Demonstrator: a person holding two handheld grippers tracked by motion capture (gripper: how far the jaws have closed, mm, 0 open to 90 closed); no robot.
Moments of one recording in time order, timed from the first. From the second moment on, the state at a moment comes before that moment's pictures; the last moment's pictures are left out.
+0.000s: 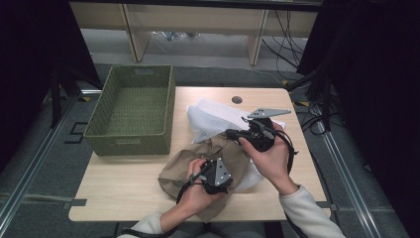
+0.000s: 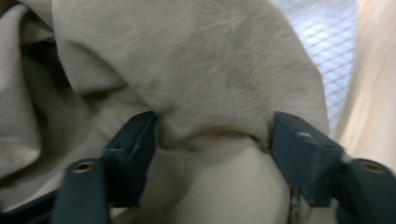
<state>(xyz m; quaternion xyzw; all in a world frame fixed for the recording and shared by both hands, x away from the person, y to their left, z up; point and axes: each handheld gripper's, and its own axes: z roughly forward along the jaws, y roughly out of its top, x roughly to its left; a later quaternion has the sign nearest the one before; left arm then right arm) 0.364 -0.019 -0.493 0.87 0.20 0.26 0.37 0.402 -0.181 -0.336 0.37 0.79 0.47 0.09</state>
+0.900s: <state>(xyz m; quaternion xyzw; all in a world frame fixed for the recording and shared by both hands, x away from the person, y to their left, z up) 0.398 -0.016 -0.436 0.75 0.30 0.29 0.51 0.388 -0.181 -0.319 0.35 0.78 0.51 0.10</state>
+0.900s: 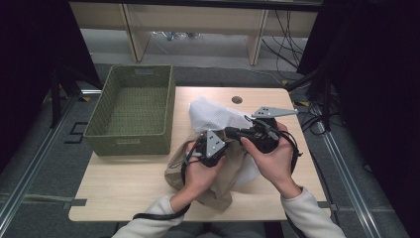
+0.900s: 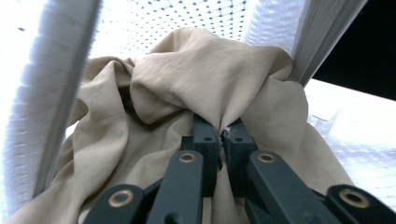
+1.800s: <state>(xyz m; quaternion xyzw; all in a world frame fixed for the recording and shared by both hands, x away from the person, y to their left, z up) 0.366 0.035 -0.426 0.76 0.27 0.26 0.53 0.401 -0.187 -0.336 0.38 0.78 0.48 0.09</state>
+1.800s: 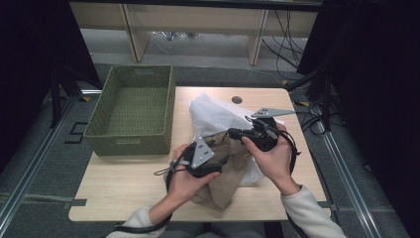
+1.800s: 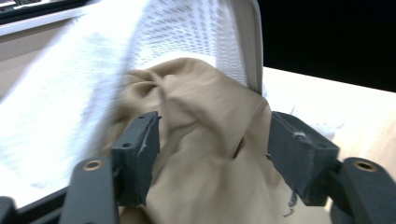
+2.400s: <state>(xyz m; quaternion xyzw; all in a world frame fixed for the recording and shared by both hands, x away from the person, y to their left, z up) 0.380 0.101 -0.482 0.83 0.33 0.21 0.39 0.402 -0.185 -0.339 0.38 0.79 0.47 0.09</state>
